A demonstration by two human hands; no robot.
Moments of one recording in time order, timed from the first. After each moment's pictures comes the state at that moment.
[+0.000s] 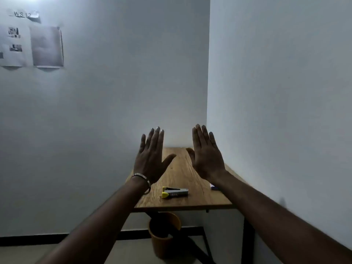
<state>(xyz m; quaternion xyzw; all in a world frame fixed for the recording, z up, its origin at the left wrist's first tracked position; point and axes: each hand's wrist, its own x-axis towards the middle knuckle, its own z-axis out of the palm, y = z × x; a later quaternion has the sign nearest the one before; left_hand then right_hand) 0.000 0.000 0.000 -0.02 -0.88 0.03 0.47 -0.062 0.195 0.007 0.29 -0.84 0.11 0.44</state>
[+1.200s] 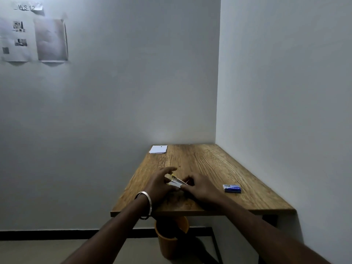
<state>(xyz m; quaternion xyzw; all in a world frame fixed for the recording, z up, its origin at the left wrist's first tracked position) -0.036 -0.029 -0.082 -0.08 -0.89 -0.37 0.25 -0.080 0.157 -0.071 0.32 -0.88 0.36 0.04</state>
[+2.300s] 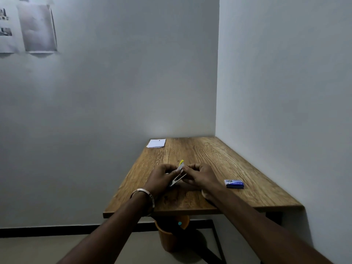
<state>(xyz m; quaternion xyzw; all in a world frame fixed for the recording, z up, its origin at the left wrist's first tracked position) -0.055 -0.012 -0.076 -0.05 -0.85 -0.49 0.19 -0.105 0.141 -0.081 0.16 -0.64 0.75 -0.07</state>
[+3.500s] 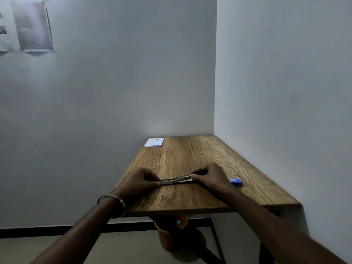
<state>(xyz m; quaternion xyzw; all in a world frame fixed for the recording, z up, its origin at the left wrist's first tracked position) -0.034 -0.074 -0.077 0.00 -0.93 -0.33 0.14 -0.121 0.185 -0.082 0.23 -0.85 0.47 0.08</state>
